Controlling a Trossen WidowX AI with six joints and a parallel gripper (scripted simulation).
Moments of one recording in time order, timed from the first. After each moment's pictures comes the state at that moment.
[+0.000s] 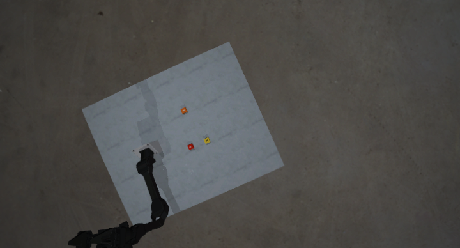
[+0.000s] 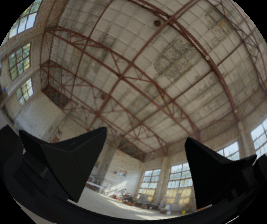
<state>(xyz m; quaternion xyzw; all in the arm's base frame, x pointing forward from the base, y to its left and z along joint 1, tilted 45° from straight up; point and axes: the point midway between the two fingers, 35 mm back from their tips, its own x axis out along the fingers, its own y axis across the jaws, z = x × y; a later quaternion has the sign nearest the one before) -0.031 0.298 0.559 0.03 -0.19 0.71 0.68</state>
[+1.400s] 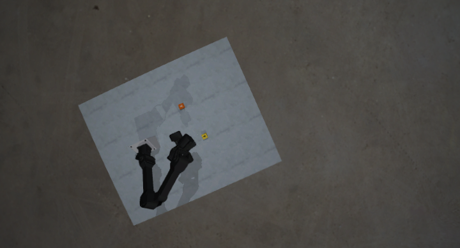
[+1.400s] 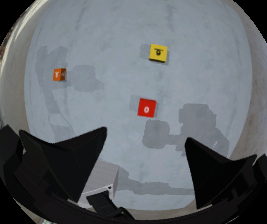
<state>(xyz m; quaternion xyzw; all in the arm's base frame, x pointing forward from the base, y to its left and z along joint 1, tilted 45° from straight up) 0.243 -0.011 0.103 -0.27 0.64 -0.24 0.68</state>
